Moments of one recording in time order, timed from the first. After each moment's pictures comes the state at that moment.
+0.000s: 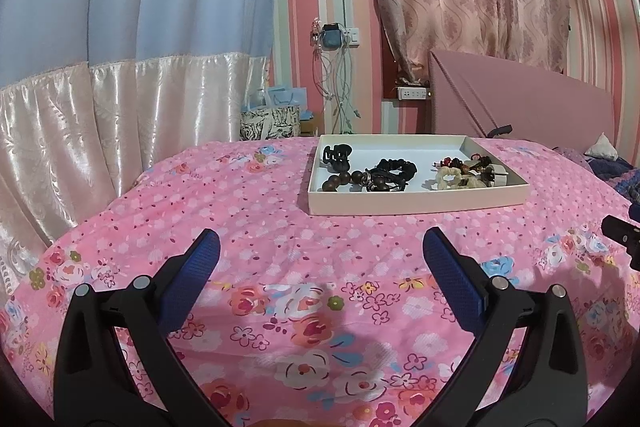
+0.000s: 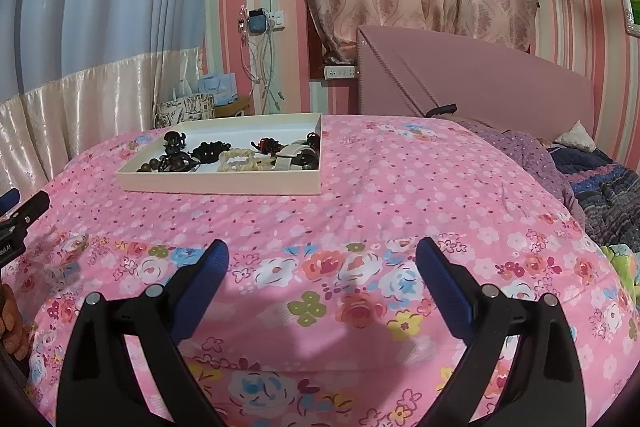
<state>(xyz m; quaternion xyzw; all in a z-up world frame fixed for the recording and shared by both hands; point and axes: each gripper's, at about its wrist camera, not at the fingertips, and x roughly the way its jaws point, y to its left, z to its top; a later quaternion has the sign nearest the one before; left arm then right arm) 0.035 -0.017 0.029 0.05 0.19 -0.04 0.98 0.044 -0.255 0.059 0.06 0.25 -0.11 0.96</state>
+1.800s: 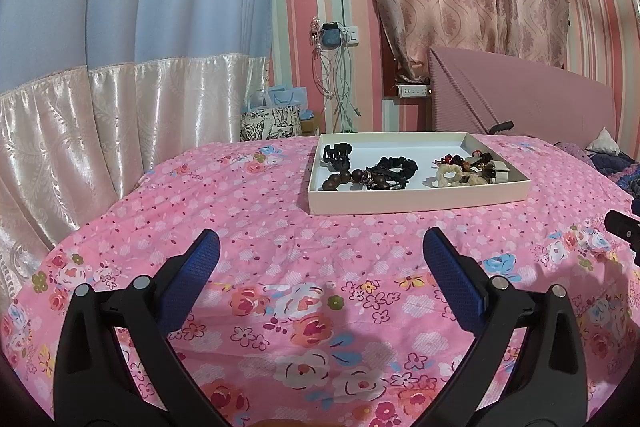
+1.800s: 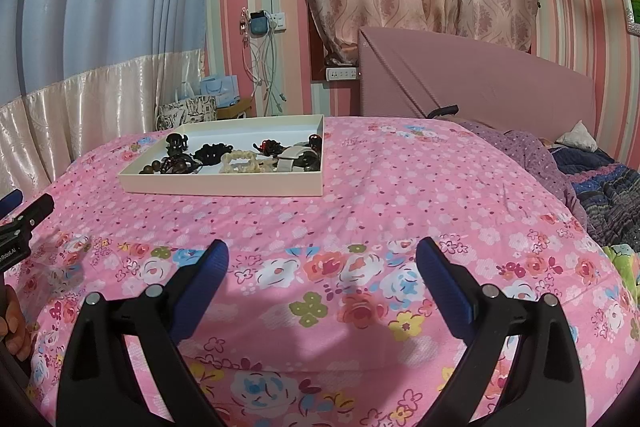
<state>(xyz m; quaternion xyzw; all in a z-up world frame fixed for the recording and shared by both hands) 0.037 -0.020 0.025 0.05 0.19 -0.03 0.98 0.048 -0.252 0.060 0.06 0.25 -0.10 0.96</state>
